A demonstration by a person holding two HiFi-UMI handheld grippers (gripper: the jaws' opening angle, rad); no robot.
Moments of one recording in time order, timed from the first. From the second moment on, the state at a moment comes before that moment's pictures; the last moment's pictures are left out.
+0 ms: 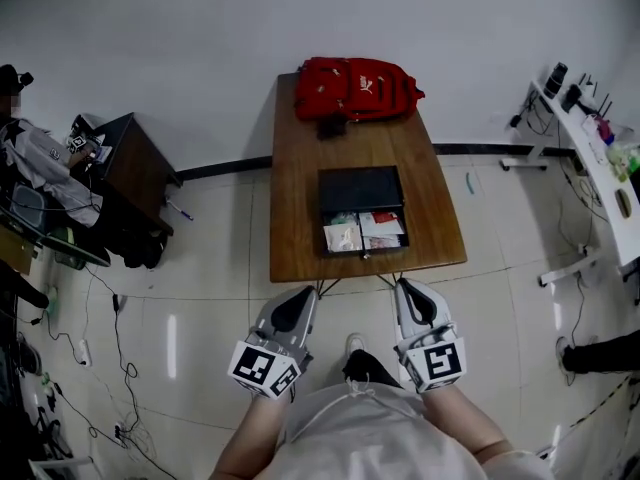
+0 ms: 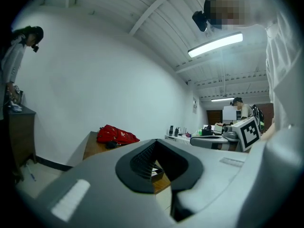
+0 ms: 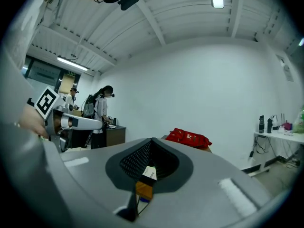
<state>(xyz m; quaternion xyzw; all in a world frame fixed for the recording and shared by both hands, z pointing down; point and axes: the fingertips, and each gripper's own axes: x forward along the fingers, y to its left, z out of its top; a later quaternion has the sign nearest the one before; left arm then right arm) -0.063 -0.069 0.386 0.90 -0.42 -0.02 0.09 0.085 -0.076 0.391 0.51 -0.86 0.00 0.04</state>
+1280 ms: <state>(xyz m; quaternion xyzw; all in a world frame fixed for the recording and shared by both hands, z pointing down) -0.048 0.144 0.374 0.90 -0.42 -0.03 0.08 0.076 0.132 0.385 0.48 -0.88 0.01 0.05</state>
